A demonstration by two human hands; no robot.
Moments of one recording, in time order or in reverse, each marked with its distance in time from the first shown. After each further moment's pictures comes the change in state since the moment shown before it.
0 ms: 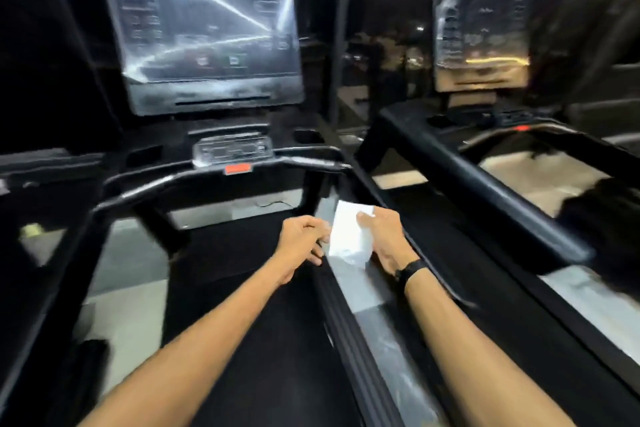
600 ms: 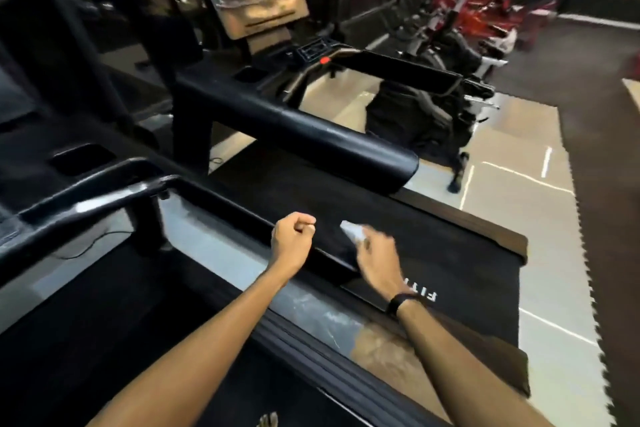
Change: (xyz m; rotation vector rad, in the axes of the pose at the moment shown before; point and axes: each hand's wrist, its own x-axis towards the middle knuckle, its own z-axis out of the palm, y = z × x) left_hand 0.123 -0.033 0.204 0.277 -0.499 0.180; right_hand -0.008 0.092 -0.156 -0.752 0.638 0.017
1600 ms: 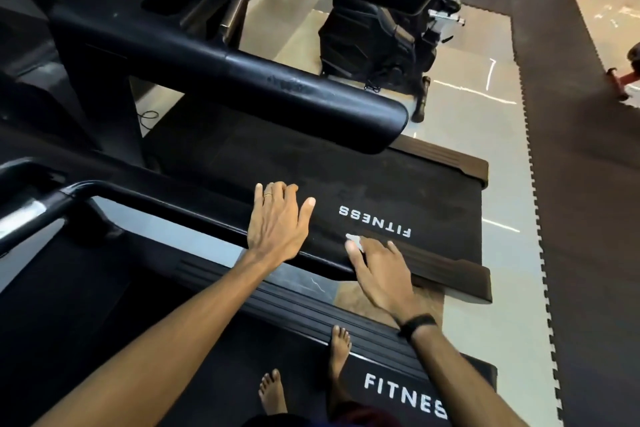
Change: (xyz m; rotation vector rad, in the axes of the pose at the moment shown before) left_hand 0.101 -0.041 0.024 0.884 -0.194 0.492; right_hand 0.002 0.018 0.030 -0.316 -0.192 0.248
